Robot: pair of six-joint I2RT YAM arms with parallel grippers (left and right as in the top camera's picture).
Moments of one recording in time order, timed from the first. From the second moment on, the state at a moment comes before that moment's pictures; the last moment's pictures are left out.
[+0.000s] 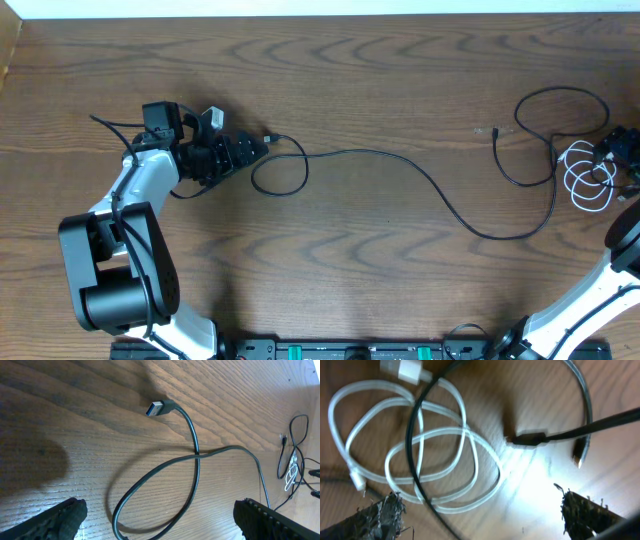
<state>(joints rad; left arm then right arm) 0.18 1.79 1.03 -0.47 0.72 -0.19 -0.60 2.15 1.79 -1.22 0.12 0.33</state>
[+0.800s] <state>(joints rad) 0.18 1.79 1.03 -0.47 0.72 -0.19 -0.38 2.15 2.14 -1.53 -0.11 0.09</state>
